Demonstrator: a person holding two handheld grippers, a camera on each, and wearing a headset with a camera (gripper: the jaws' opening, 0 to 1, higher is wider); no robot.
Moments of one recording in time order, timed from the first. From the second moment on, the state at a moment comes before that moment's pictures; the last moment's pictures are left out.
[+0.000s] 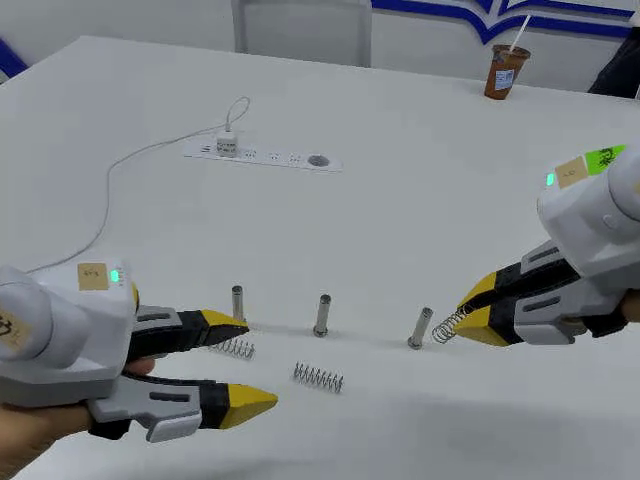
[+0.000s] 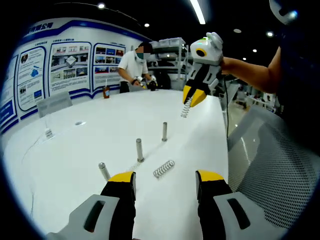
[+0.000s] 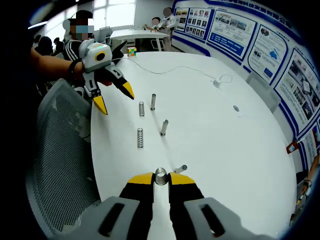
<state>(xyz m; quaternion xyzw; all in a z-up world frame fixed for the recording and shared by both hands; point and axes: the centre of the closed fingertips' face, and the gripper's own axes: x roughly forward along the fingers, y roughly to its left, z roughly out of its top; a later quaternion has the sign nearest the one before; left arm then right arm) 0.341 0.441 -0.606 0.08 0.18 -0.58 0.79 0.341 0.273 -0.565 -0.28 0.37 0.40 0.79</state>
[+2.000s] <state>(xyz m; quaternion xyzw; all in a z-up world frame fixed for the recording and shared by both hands) 0.341 0.469 -0.613 0.06 0.19 -0.54 0.82 0.396 0.262 -0.634 -0.33 0.47 0.40 0.72</state>
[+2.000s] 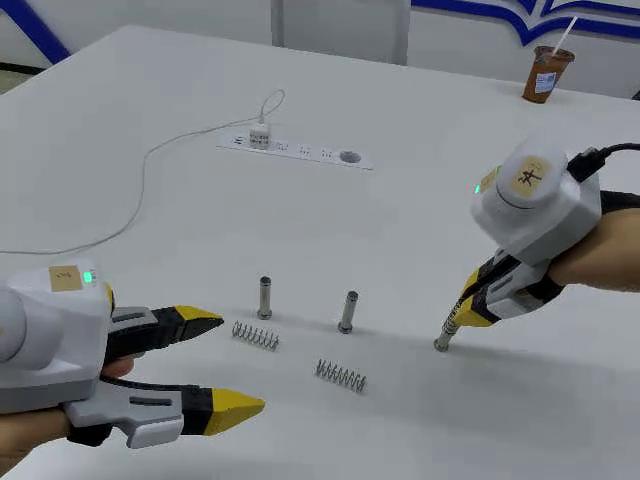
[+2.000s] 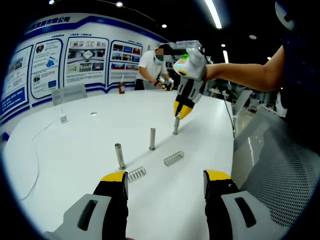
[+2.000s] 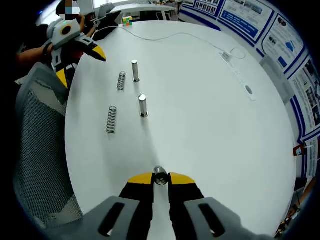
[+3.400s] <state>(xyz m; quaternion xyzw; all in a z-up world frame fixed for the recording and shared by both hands) 0.339 0.466 -0.617 0.05 0.20 -0.54 0.82 0.365 0.243 -0.659 -0.30 0.48 0.37 0.73</state>
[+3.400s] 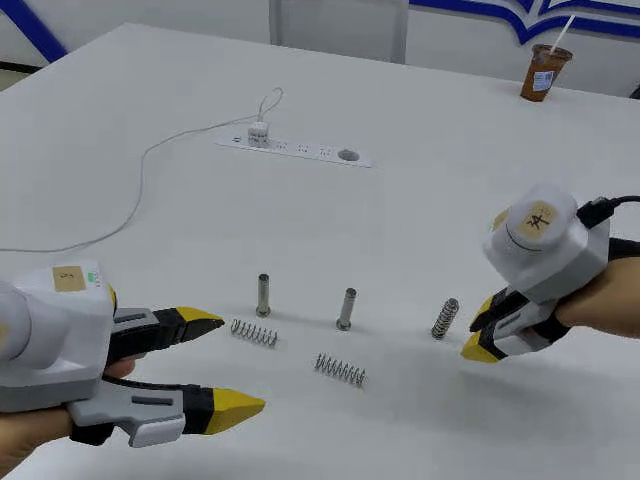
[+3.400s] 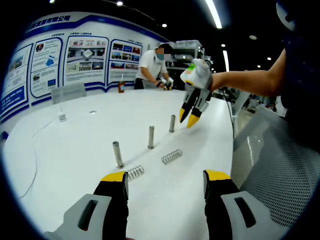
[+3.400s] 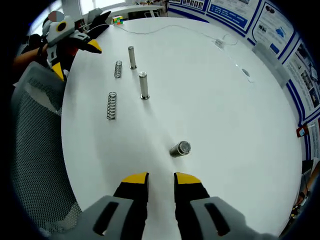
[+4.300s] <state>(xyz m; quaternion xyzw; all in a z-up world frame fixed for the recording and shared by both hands) 0.334 0.460 -0.618 0.06 0.20 -0.55 0.81 0.353 0.352 -0.668 -0.28 0.44 0.47 0.71</state>
